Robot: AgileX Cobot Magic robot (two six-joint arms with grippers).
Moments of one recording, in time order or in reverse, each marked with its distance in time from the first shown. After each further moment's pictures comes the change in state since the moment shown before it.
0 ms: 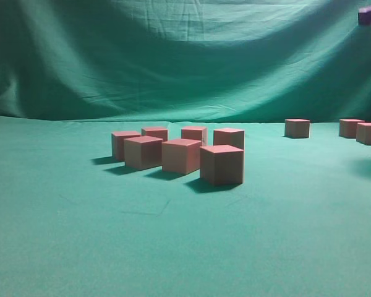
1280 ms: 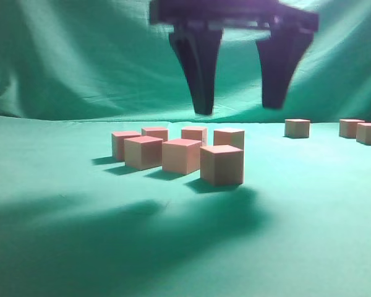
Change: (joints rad) left arm 0.000 0.000 0.000 0.000 0.000 0.000; right arm 0.633 -0.006 0.179 0.261 -0.041 -0.014
